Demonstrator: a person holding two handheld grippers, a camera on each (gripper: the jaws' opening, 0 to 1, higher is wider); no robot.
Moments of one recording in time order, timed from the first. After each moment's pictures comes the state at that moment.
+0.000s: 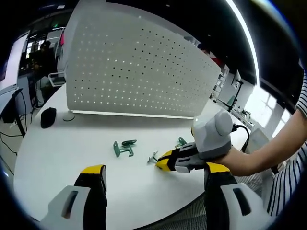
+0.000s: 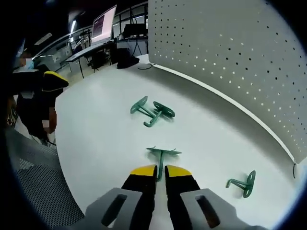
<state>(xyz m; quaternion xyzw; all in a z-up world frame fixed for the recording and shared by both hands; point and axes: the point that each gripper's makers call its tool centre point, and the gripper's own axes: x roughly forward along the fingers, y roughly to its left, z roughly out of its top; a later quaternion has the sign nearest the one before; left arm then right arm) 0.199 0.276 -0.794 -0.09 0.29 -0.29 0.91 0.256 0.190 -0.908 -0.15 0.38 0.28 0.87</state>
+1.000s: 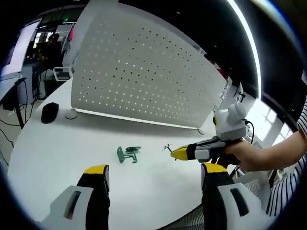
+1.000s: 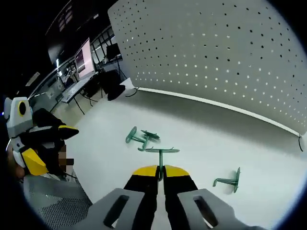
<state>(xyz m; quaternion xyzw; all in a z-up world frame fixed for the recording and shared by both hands) 0.222 0.288 -0.790 -0.14 0.27 -0.28 0.91 0.271 0.170 -0.843 0.02 0.38 0.25 0.89</state>
